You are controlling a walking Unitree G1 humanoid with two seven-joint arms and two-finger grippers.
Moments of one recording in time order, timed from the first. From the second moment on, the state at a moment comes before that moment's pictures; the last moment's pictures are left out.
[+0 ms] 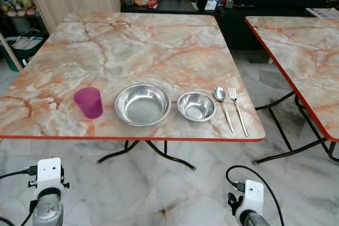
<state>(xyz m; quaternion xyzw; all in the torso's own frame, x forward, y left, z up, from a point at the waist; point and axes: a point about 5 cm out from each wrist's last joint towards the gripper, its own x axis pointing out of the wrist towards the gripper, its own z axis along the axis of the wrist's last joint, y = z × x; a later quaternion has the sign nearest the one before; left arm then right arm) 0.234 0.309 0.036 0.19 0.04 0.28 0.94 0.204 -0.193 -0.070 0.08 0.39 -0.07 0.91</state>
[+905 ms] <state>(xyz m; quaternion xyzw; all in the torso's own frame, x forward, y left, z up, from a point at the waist) 0.308 0.186 0.208 -0.07 -0.24 -0.03 0.97 0.201 -0.190 -0.073 0.07 0.40 -0.05 0.91</state>
